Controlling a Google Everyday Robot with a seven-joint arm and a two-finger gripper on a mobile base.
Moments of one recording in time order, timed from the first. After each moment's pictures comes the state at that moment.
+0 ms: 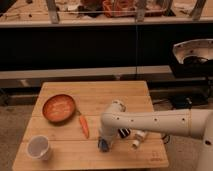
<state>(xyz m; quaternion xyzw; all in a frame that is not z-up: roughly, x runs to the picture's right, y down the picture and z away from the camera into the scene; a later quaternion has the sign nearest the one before) -0.008 0.290 0.781 -0.28 -0.27 -0.46 0.80</state>
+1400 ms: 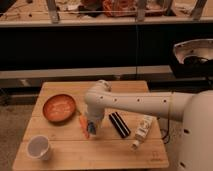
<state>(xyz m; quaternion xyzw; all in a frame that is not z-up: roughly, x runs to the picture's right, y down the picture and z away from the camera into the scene) -0.068 0.199 0.778 -0.28 -0.26 -0.46 0.80</state>
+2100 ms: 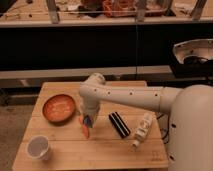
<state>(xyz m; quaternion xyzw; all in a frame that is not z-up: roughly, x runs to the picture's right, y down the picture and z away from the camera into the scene) -0.099 0.165 0.790 -0.27 -0.26 -0.46 0.80</state>
